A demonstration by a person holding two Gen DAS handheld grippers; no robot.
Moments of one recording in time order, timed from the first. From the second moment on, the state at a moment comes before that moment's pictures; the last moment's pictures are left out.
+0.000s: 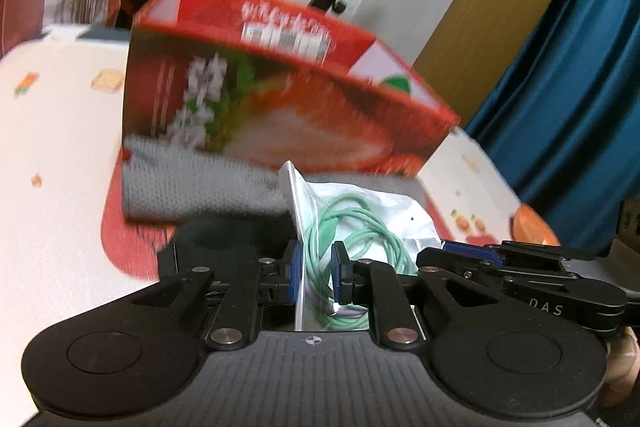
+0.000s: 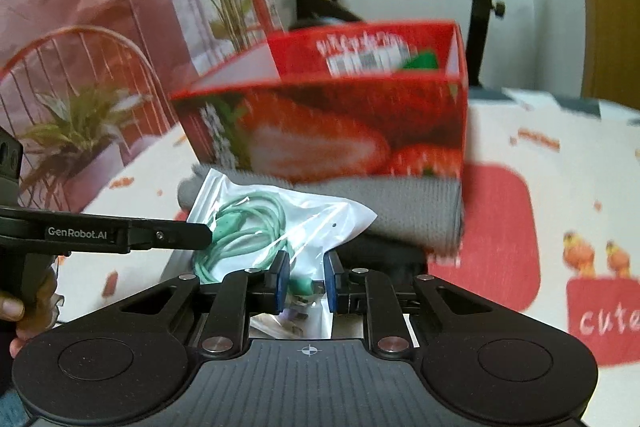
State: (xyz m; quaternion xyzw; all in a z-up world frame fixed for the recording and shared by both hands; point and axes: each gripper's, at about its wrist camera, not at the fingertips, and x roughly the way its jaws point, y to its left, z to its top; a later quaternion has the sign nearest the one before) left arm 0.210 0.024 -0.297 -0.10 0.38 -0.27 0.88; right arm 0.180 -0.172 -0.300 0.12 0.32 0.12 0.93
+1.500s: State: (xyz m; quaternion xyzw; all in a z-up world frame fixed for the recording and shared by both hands) left arm 0.385 0.034 -0.232 -0.08 0.34 -0.20 0.91; right arm 0.400 -0.174 -0.258 0.10 0.31 0.09 0.94
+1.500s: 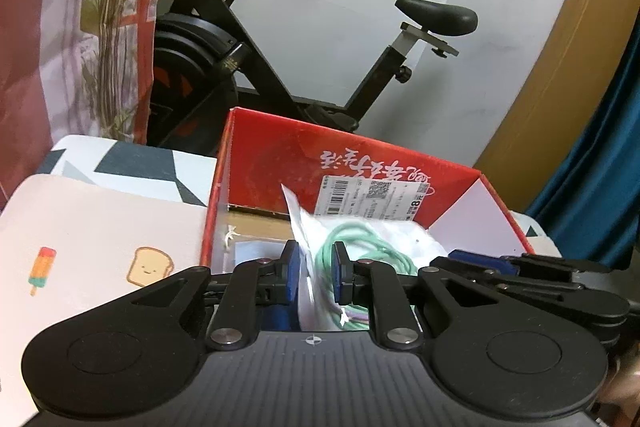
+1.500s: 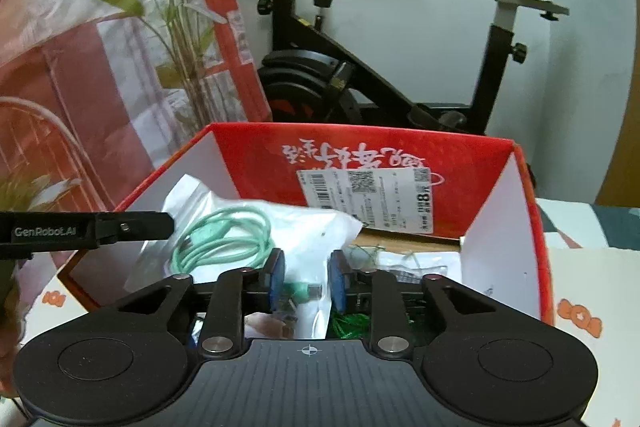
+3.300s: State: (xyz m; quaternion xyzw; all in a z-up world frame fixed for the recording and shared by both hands) left arm 0.214 0.045 -0.250 -0.03 0.35 -0.15 0.93; right arm 0.204 -0.159 -0.282 0.07 0.29 0.04 0.95
